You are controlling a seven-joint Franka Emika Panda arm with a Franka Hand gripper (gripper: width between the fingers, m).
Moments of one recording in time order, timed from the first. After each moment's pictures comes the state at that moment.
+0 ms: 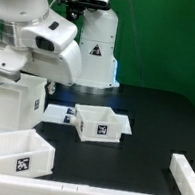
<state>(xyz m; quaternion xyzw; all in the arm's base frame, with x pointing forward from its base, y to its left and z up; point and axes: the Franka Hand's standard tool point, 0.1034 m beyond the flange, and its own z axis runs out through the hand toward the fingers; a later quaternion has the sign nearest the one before) 0.423 -0.139 0.086 -0.19 -0.95 0.00 0.23</state>
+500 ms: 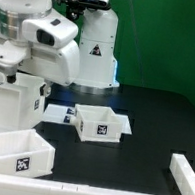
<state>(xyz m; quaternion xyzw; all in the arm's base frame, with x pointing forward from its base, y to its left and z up) 0.430 -0.145 0.083 -0.20 -0.97 0.02 0.14</state>
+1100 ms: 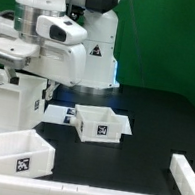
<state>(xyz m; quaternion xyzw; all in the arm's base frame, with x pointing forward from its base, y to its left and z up) 0.426 -0.142 0.076 -0.21 -0.98 0.04 0.03</state>
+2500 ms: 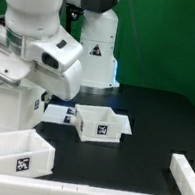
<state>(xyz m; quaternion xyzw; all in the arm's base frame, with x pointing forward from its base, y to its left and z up) 0.412 -0.140 0.070 -0.22 -0.94 0.08 0.24</state>
